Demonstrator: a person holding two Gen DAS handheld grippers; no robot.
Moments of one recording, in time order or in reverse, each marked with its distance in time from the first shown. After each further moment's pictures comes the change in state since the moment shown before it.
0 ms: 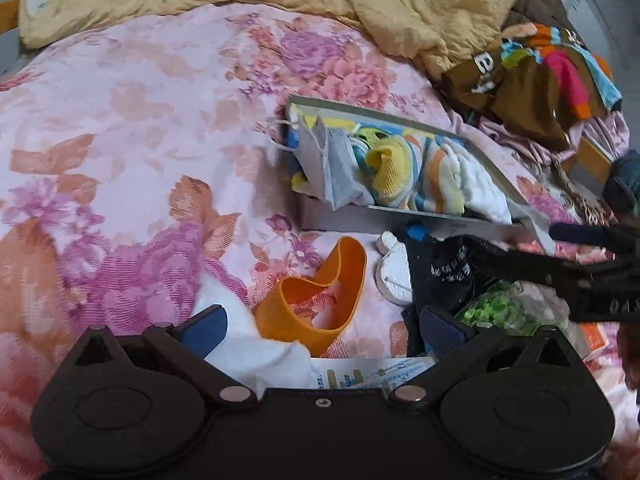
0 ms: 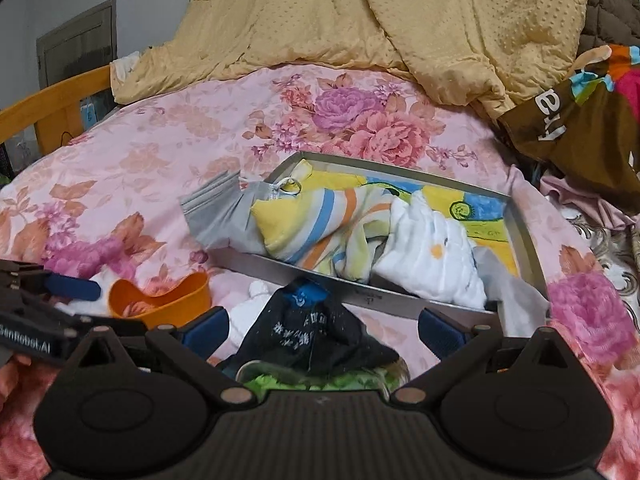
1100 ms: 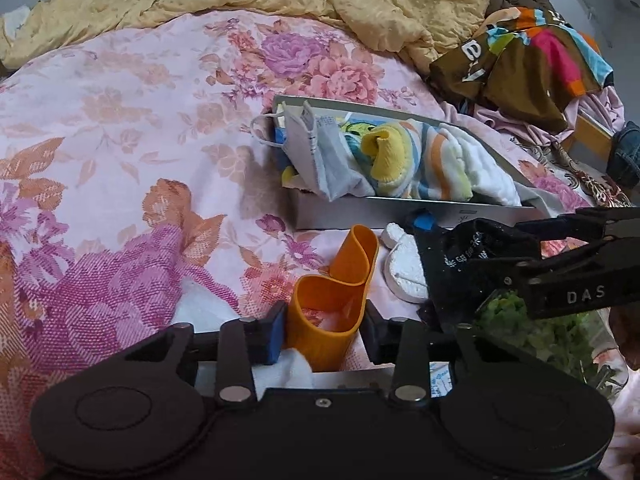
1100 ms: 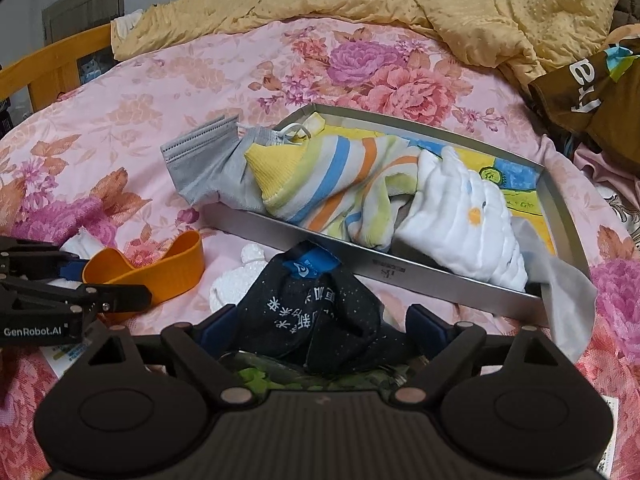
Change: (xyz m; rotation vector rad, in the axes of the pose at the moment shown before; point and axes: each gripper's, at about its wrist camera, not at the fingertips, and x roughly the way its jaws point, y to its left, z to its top) left arm 0.024 -0.003 -0.011 0.082 -0.046 0.009; right arm 0.048 0.000 -0.009 -0.027 0.110 0.041
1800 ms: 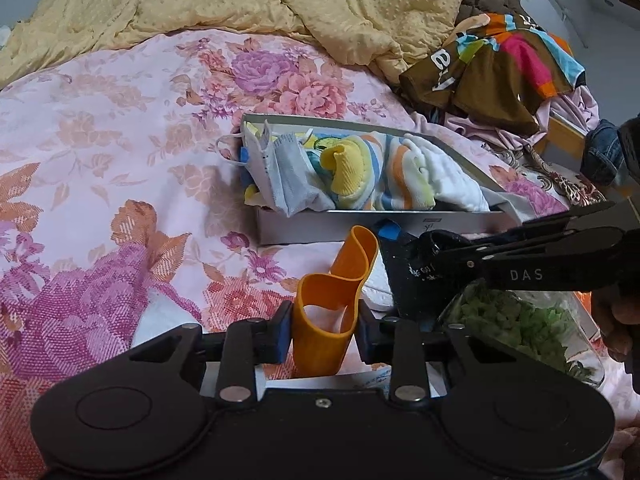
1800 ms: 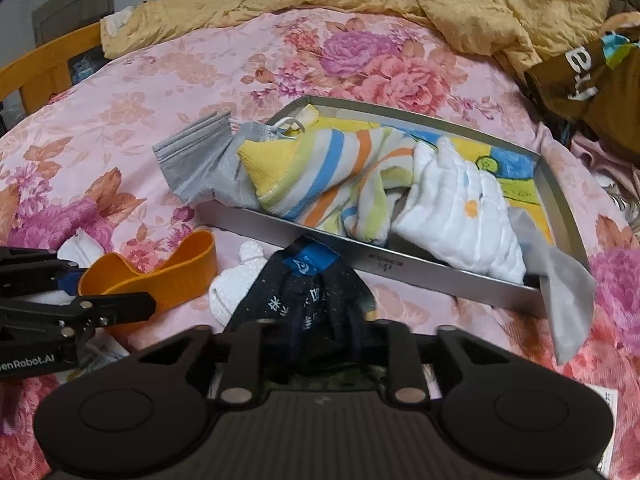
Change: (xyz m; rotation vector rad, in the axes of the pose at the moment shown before) left arm -0.006 -0.016 0.000 0.034 -0.048 -0.053; right arm 0.002 -0.002 0.004 0.029 0.040 -0.012
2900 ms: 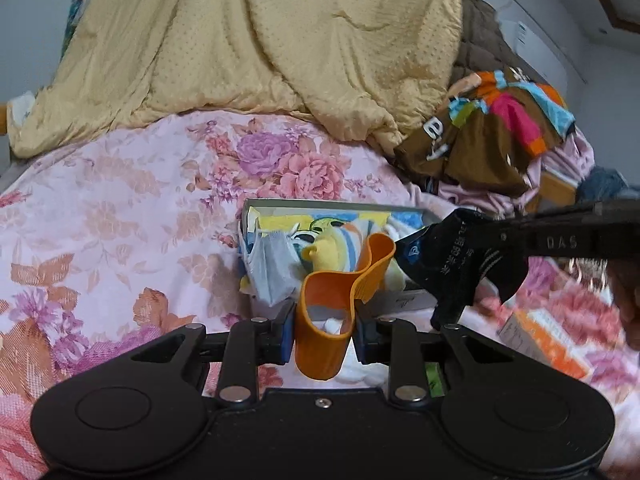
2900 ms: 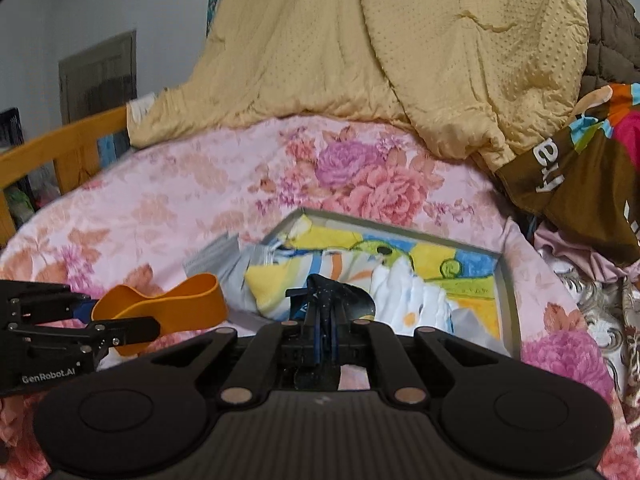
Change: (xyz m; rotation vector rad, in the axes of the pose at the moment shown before) left arm -0.052 -0.040 0.029 -0.003 -0.186 0.060; right arm -0.090 -0.028 0.028 -0.032 -0.269 0.029
